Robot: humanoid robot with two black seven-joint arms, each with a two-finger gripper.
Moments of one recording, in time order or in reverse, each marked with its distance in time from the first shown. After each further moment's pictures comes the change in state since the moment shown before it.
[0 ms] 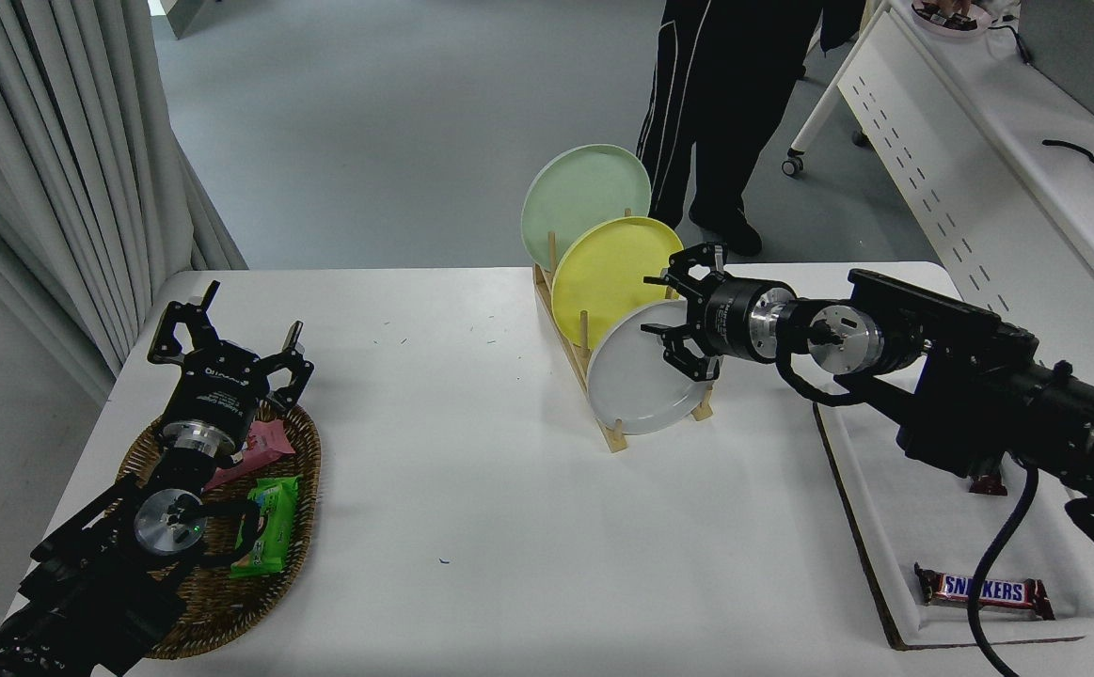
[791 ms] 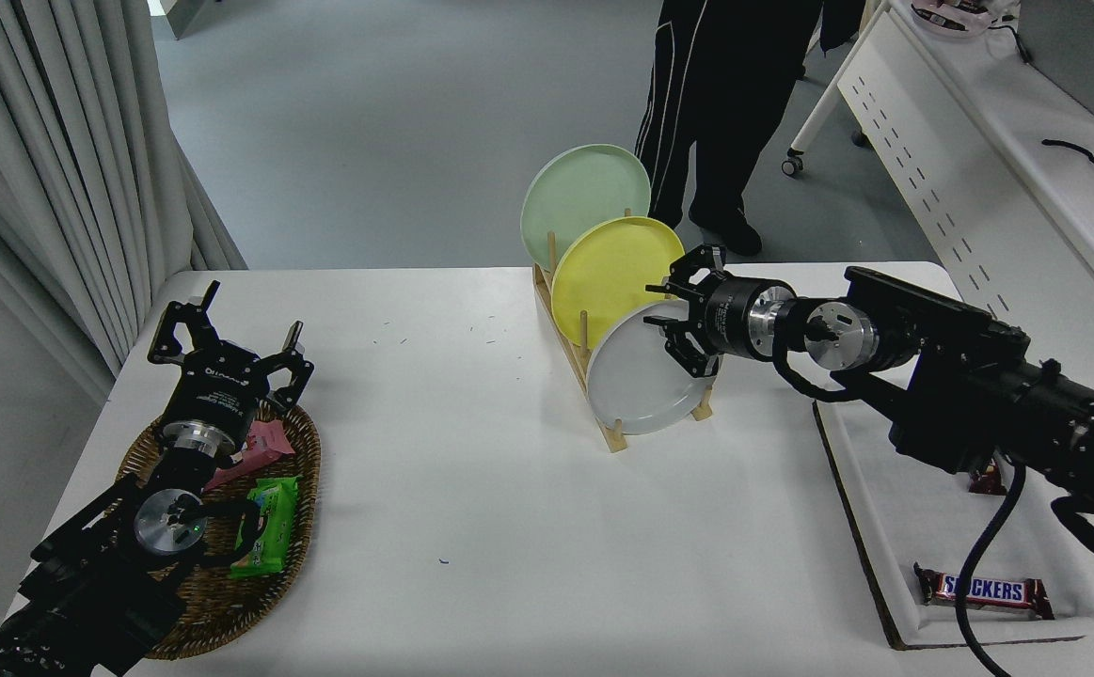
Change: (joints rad) left arm 0.000 0.000 0.000 0.000 0.000 0.000 0.000; right arm 0.002 0.015 0.002 -0.033 -0.002 0.008 -0.026
